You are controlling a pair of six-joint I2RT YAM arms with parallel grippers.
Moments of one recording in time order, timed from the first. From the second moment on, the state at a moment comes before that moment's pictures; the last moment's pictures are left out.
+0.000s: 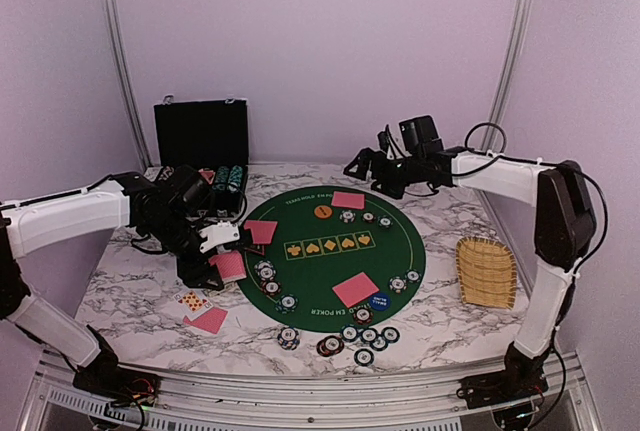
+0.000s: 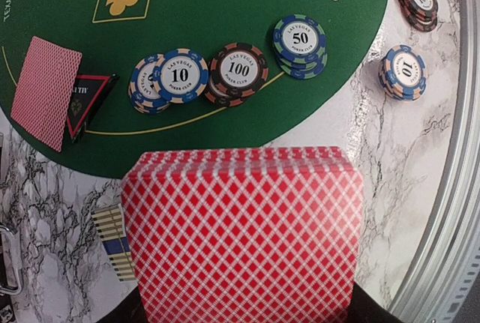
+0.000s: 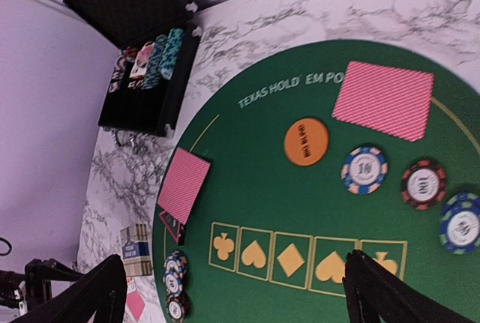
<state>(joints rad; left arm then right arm) -0.63 1.43 1.06 -0.88 0.22 0.61 0.46 1.88 1.47 -0.22 -0.36 0.61</state>
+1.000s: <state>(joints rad) -0.63 1.45 1.10 -0.88 0.22 0.59 0.91 1.91 1.10 0.39 -0.60 1.04</state>
